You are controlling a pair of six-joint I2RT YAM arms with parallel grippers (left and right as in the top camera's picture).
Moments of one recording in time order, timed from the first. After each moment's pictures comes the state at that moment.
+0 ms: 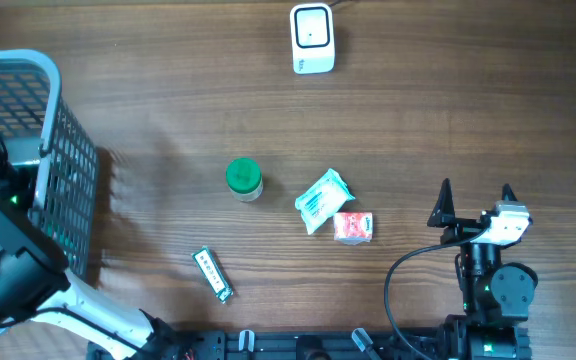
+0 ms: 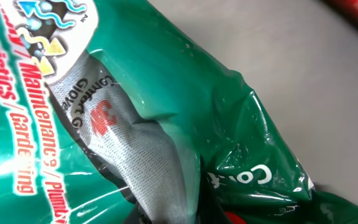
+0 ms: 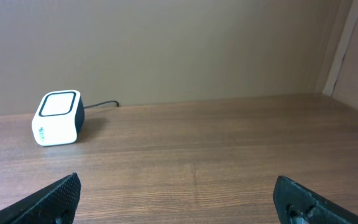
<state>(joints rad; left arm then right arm) 0.71 1.99 1.42 -1.04 -0.17 -1.45 -0.06 0.03 0.01 0.00 0.03 0.04</state>
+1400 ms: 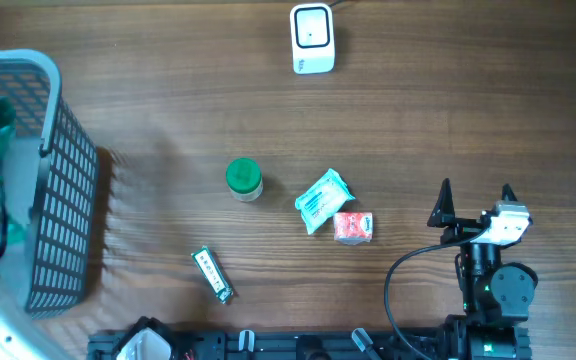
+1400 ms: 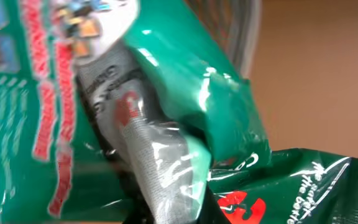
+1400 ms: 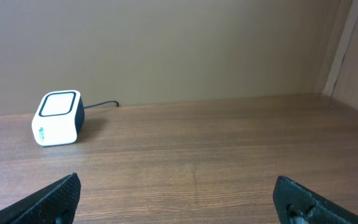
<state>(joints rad) 0.83 1.09 1.49 -1.10 0.24 -1.25 -0.06 0.03 0.01 0.00 0.03 0.04</state>
